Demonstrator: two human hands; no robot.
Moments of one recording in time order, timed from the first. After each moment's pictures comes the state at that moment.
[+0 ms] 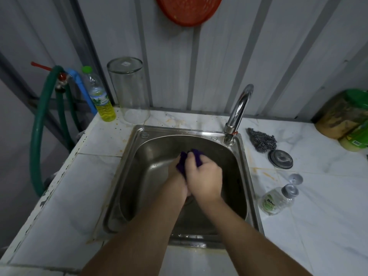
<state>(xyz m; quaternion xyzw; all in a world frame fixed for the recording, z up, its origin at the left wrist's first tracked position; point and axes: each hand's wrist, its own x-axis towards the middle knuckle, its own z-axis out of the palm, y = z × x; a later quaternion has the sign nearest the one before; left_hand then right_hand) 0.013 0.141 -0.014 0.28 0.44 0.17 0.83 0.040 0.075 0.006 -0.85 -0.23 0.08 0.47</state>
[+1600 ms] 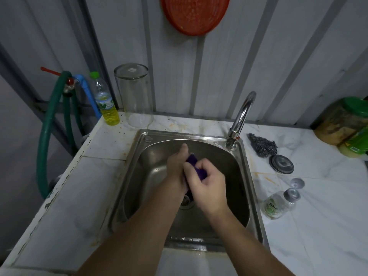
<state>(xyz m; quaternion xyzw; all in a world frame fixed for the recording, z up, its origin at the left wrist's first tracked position) 0.005 0.160 0.027 0.36 0.48 0.19 0.78 0.022 0.058 0.009 -0.72 -0.31 0.13 0.61</state>
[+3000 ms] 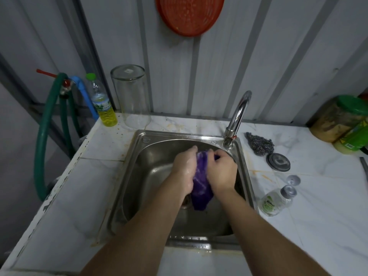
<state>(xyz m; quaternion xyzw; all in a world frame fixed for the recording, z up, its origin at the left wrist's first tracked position) 0.009 0.138 0.055 0.41 0.46 0.12 0.78 0.066 0.066 0.028 -0.85 -0.18 0.05 0.50</state>
